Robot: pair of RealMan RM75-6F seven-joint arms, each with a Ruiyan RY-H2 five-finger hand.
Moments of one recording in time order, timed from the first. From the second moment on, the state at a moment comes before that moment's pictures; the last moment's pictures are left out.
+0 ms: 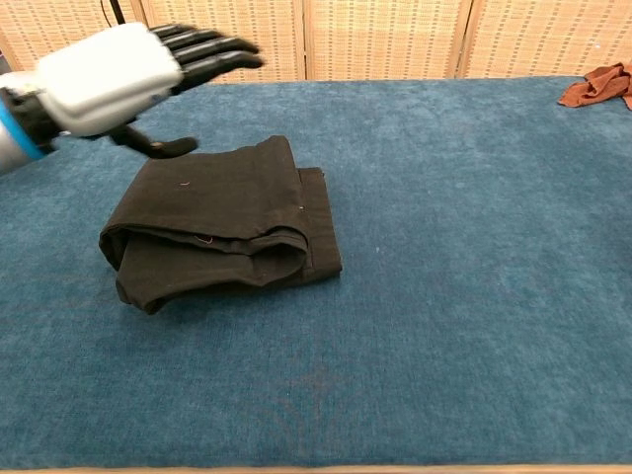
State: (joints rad) left arm -0.82 -1.76 0.14 -0.54 1.75 1.53 -0.21; right arm 0.18 -1.18 0.05 -1.69 -1.46 1.34 -0.03
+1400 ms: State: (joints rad) left arm -0.59 -1.90 0.26 -0.21 1.81 1.44 -0.47; right arm 0.18 -1.18 0.04 -1.70 -1.45 1.31 -0.03
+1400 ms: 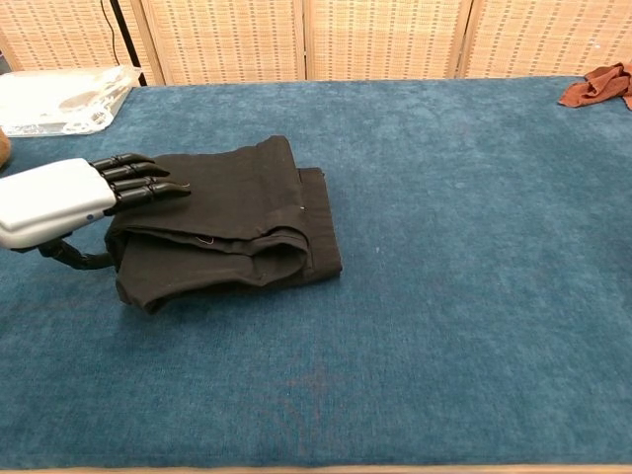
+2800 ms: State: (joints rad) left arm -0.56 -1.80 0.28 -0.19 1.85 1.72 -0.35; right arm 0.18 -1.18 0.02 -1.71 -1.50 1.33 -0.03
